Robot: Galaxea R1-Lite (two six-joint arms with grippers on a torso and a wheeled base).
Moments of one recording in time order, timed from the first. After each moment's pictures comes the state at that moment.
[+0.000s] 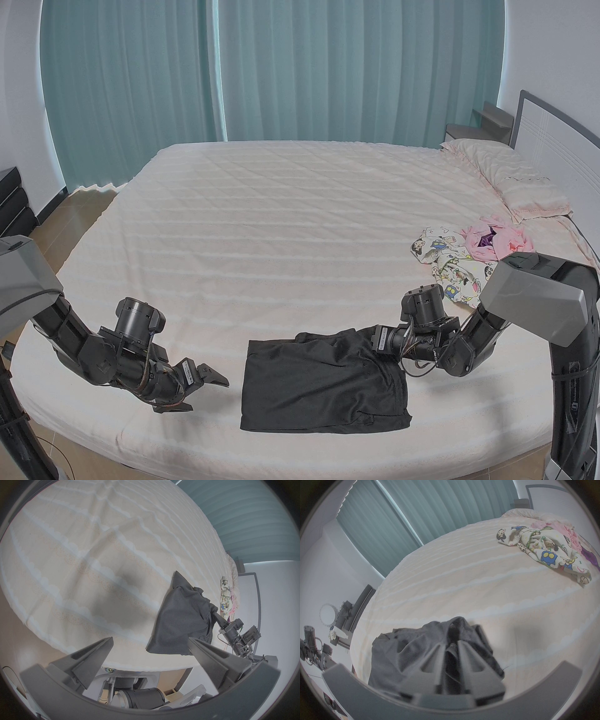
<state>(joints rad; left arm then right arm) -0.23 1.97 -0.60 -0.29 -0.37 -0.76 0.43 2.39 -0.96 -0.76 -0.01 0.50</state>
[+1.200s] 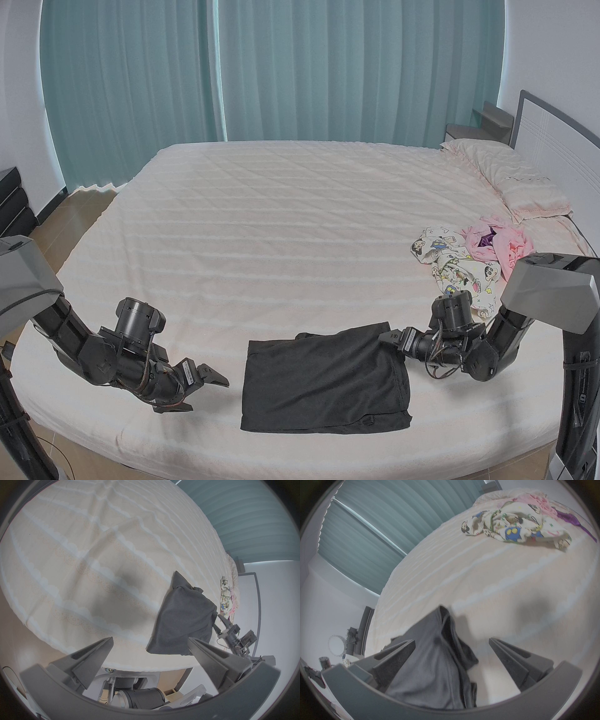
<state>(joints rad) -0.23 1.97 -0.60 -0.29 -0.37 -0.76 0.33 2.35 -0.81 -0.85 0.09 0.70</state>
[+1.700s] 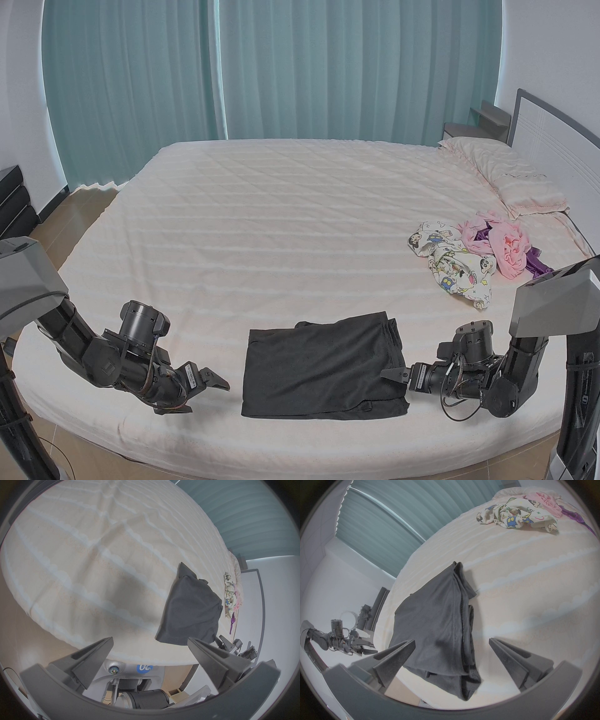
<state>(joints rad) -0.24 1.99 -0.60 -0.30 -0.33 -0.75 0.34 2.32 -0.43 -1.22 0.25 0.58</state>
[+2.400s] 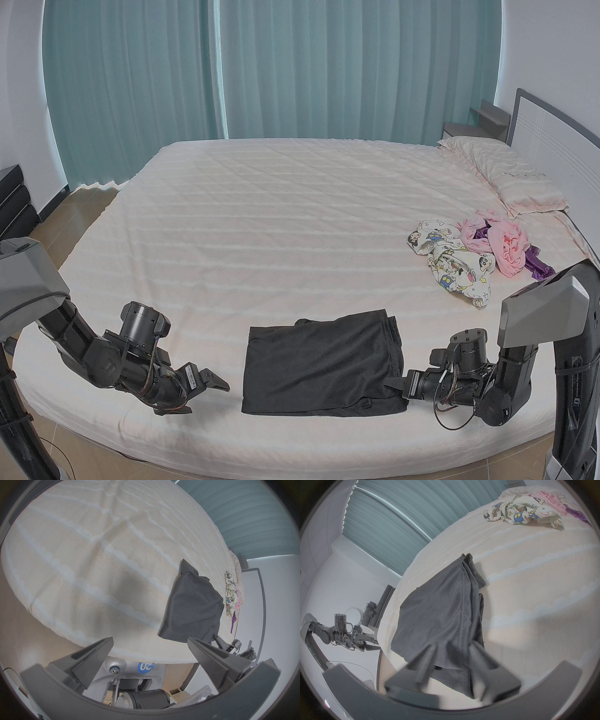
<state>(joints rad) -0.25 2.00 -0.60 -0.30 -0.33 -0.75 0.37 2.39 -0.41 -1.34 0.27 0.58</state>
